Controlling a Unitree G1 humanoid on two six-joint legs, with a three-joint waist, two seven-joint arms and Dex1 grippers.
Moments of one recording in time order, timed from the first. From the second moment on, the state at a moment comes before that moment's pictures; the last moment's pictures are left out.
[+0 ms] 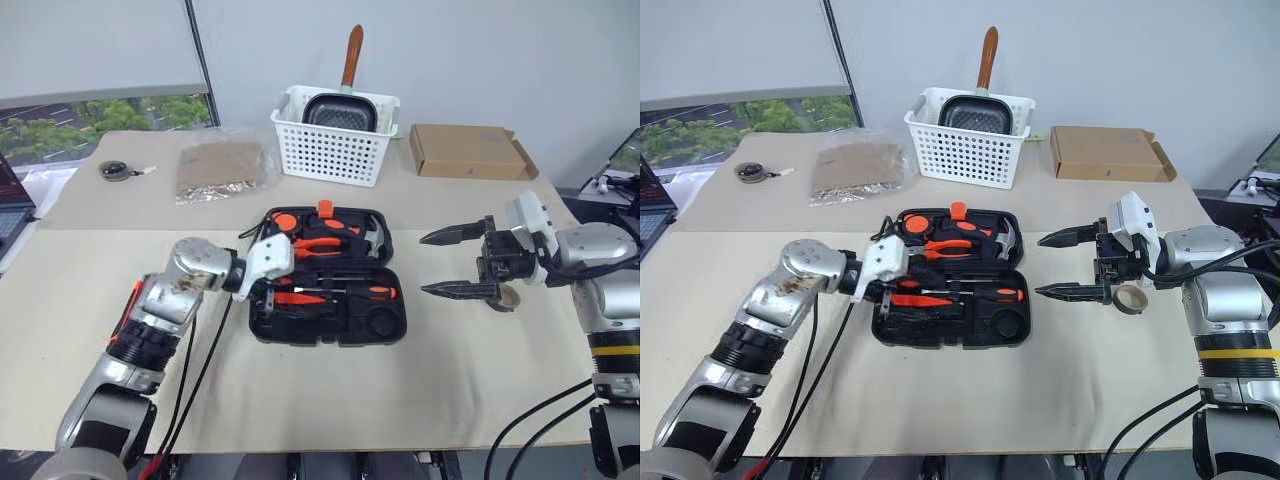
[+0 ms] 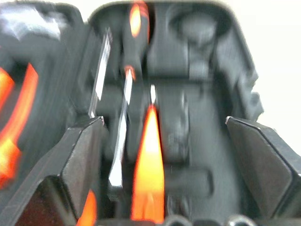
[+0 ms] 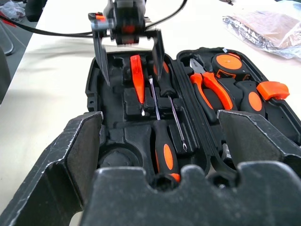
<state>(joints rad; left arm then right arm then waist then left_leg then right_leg) -0.66 0.60 -0.21 0.05 -0.22 0.39 -1.33 -0.58 -0.82 -0.05 0.16 0.45 0.19 1.50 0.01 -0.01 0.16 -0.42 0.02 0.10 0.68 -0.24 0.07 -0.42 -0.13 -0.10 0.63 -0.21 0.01</state>
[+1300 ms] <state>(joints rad) -0.49 0.54 0.02 0.11 -0.34 0.21 -1.10 -0.60 -0.75 -0.05 0.14 0.53 0.24 1.47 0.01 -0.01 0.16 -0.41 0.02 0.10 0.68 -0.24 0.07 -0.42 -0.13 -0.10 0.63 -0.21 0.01</state>
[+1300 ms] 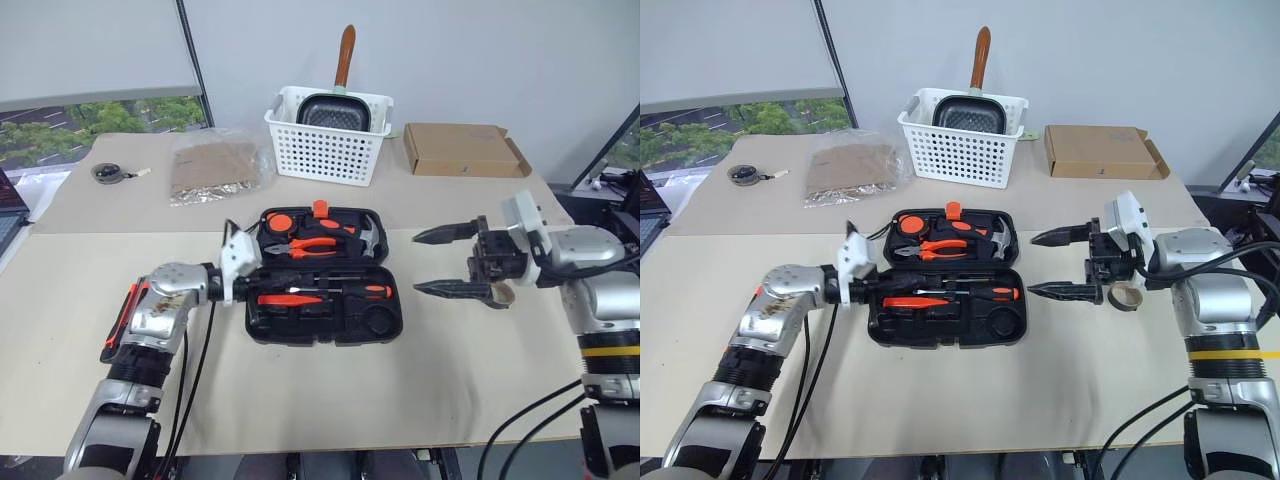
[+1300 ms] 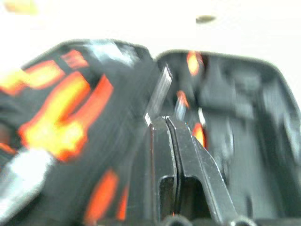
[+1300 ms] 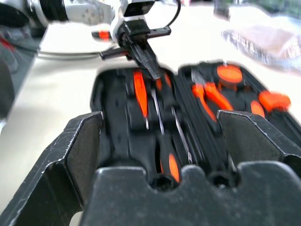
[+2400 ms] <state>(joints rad) 0.06 0.47 0.59 -0.23 -0.39 0.79 -0.34 -0.77 -0.65 -0.01 0.37 0.49 0.17 1.56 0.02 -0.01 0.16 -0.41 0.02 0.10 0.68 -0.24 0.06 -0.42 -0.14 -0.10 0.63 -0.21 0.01</state>
